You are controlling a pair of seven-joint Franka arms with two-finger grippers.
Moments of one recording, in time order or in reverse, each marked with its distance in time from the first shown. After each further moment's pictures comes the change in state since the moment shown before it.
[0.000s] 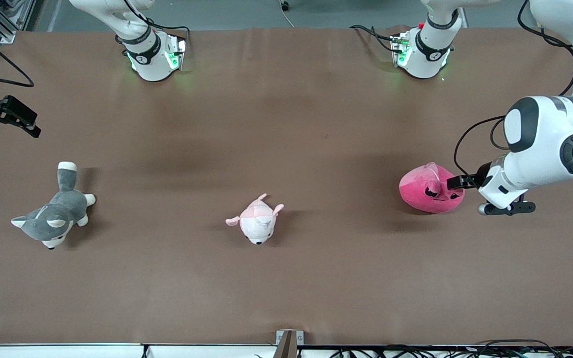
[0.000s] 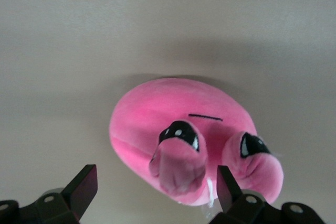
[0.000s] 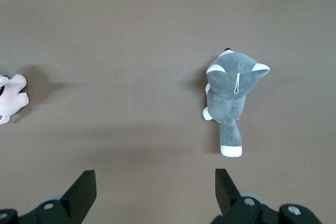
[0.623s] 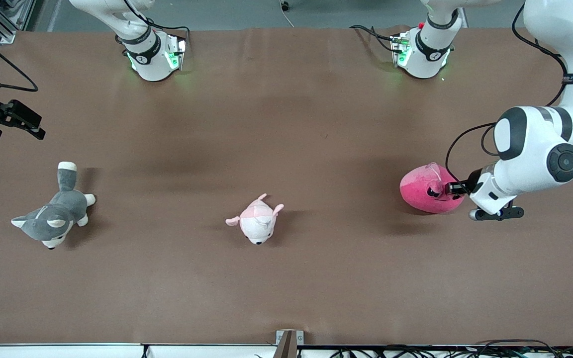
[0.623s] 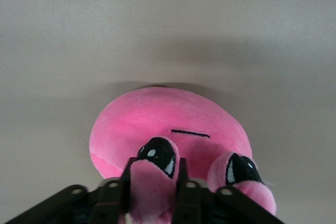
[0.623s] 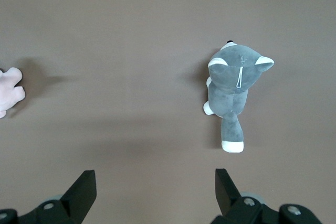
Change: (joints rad) left arm -0.014 0.037 -0.005 0.002 -0.008 0.044 -0.005; right arm 0.000 0.024 0.001 0.000 0.000 -0.015 0.000
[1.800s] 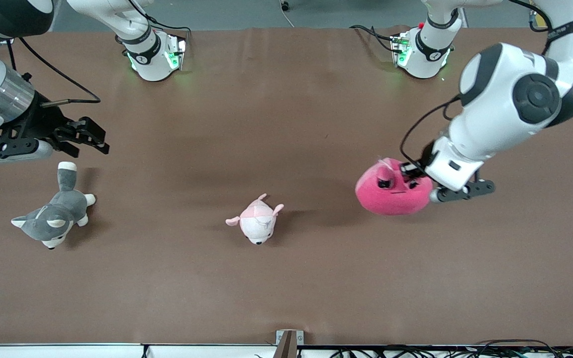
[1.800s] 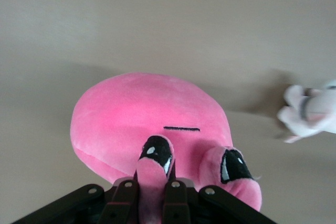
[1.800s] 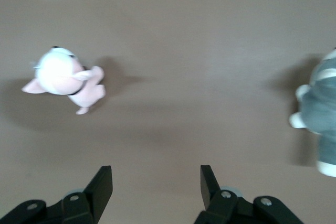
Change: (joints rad) left arm -0.056 -0.077 -0.299 0.315 -0.002 -0.216 -0.511; right arm 0.160 0.125 0.020 0.104 0.216 0.011 0.111
